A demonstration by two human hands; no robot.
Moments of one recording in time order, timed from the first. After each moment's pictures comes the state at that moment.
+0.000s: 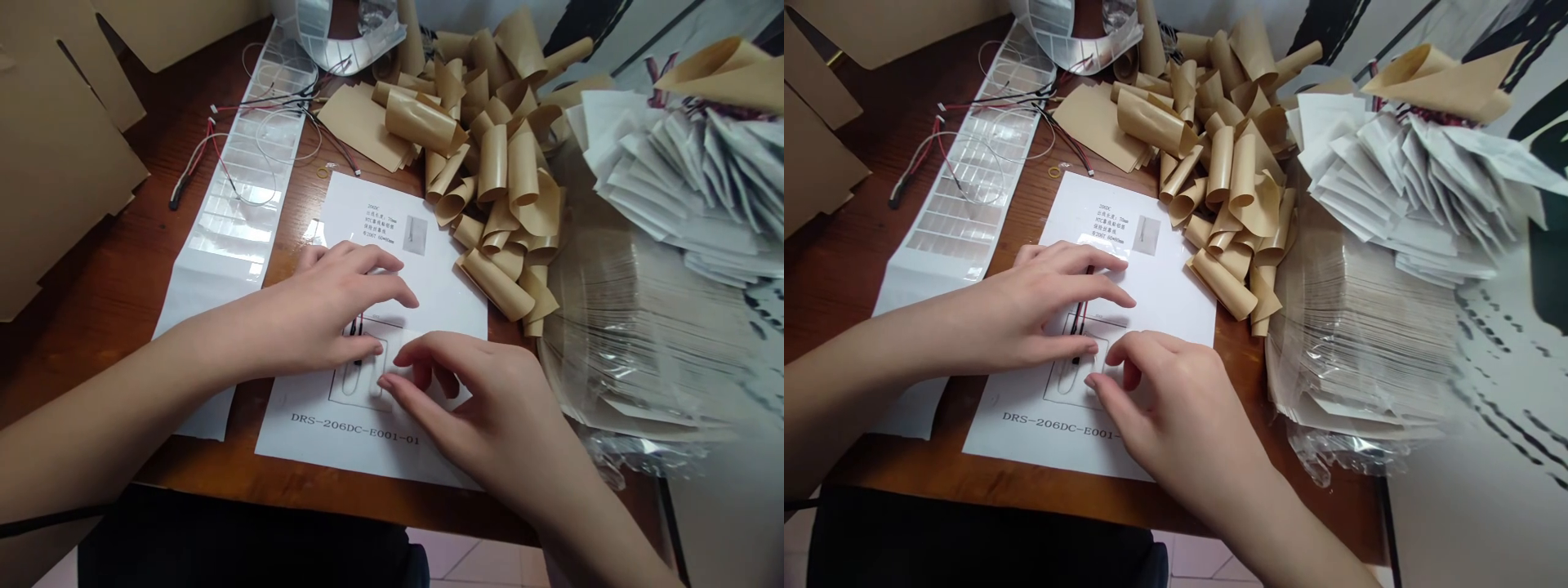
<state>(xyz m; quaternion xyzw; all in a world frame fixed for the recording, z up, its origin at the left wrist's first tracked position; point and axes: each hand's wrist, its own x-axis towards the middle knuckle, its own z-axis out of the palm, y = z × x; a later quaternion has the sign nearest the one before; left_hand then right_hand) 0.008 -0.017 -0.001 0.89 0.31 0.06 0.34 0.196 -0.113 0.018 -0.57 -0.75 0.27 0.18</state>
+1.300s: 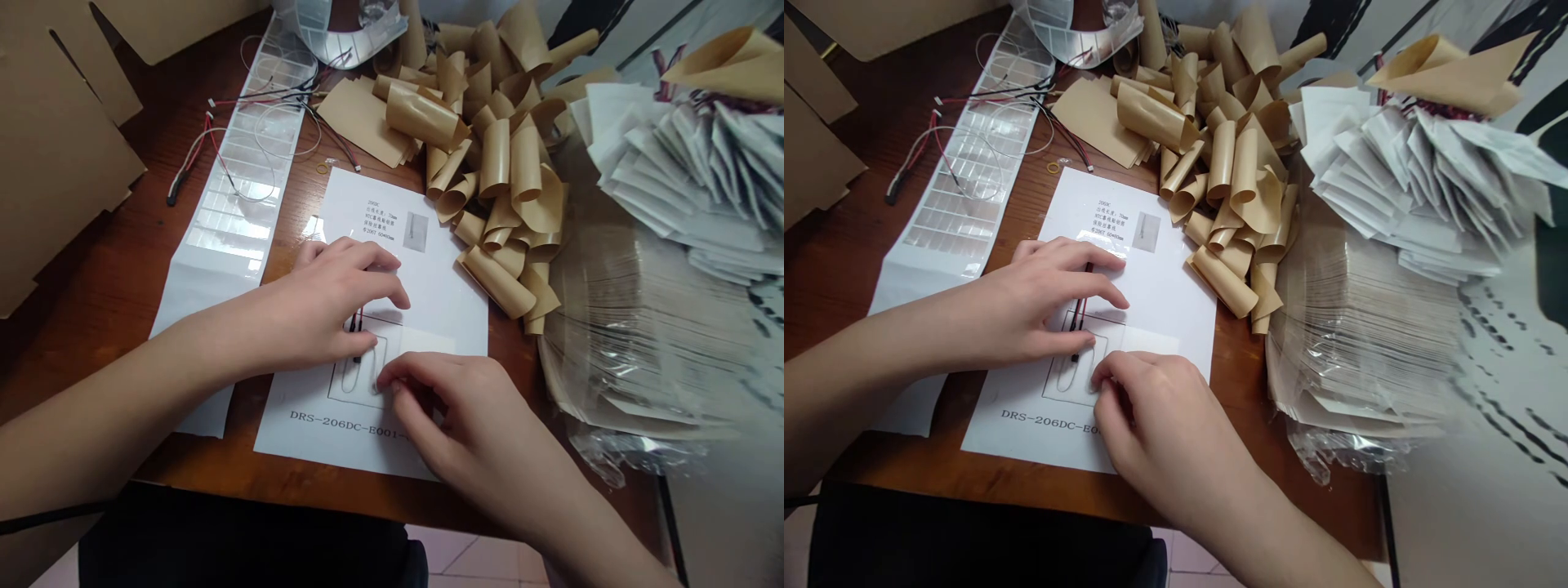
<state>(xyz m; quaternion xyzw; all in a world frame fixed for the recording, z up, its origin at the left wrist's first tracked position) 0.009 -0.016 -0.005 0.88 0.32 0.07 0.34 0.189 -0.117 0.019 -0.59 -0.72 0.36 0.11</state>
